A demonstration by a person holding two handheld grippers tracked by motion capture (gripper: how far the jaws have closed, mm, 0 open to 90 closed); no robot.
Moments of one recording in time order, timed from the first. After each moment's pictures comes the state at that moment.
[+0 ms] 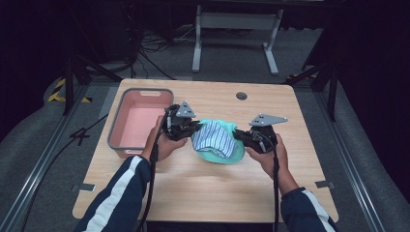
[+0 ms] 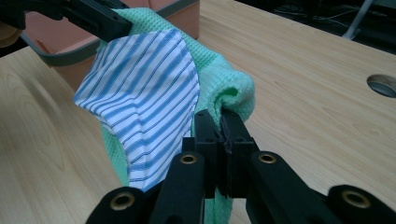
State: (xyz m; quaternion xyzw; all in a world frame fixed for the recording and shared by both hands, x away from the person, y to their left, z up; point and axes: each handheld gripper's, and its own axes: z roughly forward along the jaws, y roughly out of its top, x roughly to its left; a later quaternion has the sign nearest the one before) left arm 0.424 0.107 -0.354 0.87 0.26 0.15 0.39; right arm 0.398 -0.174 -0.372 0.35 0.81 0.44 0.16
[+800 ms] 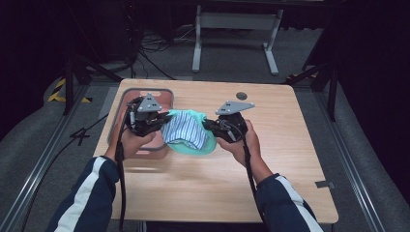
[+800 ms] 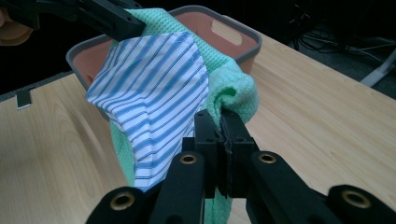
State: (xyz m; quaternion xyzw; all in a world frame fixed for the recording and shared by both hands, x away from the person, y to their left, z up) left arm 0.404 0.187 -0.312 0.85 0.29 0.22 0.38; right arm 0.409 -0.087 -0.332 0.29 0.82 0.46 0.15
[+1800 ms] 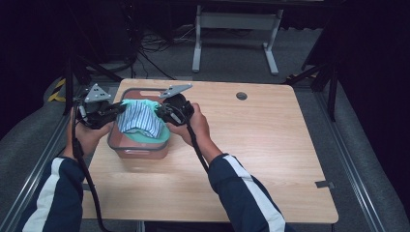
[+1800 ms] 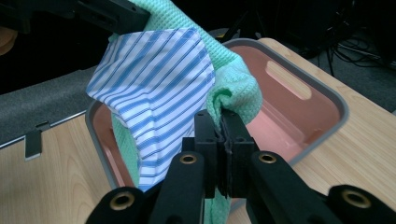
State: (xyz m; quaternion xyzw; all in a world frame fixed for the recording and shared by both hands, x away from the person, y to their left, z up) left arm 0.412 0.292 -0.307 0.80 0.39 0.27 0.37; right arm 0.450 0.043 -0.324 0.25 0.84 0.45 0.13
